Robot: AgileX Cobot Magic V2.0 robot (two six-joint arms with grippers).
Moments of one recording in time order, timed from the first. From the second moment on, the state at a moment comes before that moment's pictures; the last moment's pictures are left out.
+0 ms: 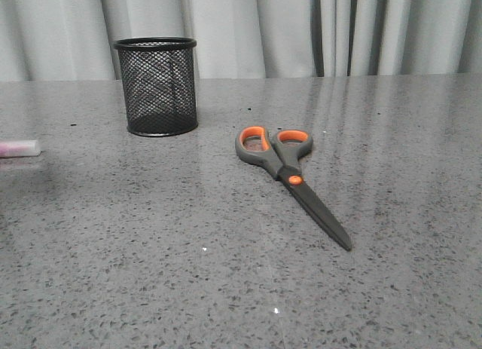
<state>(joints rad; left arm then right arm) -0.19 1.16 -1.08 -0.30 1.12 1.09 0.30 0.36 -0.31 0.26 0.21 0.08</state>
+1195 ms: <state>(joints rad) -0.16 1.60 -1.26 -0.13 1.10 1.32 0.30 0.36 -0.31 0.23 0.23 0.08</state>
